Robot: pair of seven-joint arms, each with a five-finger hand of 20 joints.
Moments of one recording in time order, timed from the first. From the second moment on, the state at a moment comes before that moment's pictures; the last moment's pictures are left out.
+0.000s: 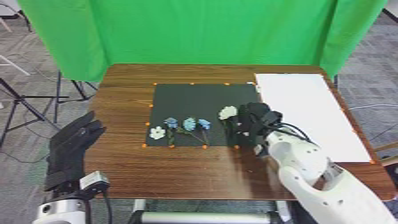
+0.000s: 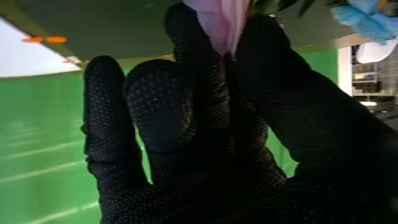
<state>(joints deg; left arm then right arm) 135.2 -56.0 -90.4 -128.6 49.3 31.5 26.8 -84.9 -52.5 59.5 -107.3 -138.9 -9.1 16.7</state>
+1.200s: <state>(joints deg) 136.6 -56.0 -90.7 -128.5 49.1 32.1 27.9 -87.1 -49.7 67.8 -113.3 -127.5 -11.2 15.3</state>
